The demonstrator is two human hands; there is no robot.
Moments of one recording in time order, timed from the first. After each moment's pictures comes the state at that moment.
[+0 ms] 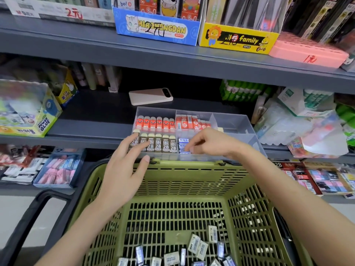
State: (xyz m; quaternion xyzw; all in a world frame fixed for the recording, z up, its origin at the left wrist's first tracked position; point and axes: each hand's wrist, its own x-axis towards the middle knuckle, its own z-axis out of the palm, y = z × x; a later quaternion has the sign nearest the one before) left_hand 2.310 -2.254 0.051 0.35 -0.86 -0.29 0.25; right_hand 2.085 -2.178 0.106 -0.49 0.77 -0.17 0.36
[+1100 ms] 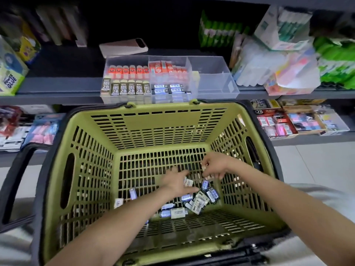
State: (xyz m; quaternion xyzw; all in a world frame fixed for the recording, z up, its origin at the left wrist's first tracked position) left_hand 2.246 -2.096 -0.136 0.25 -0.91 -0.23 -0.24; right_hand 2.104 -2.020 -0.045 -0.30 0.82 0.00 0.49
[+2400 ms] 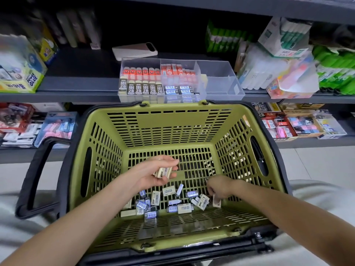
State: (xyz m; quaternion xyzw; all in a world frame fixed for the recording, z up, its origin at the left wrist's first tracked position) left_hand 2.314 -2.159 -0.022 0.41 -0.38 -0.82 -0.12; right_hand 2.142 -1.978 -0.096 -0.46 0.75 0.19 0.43
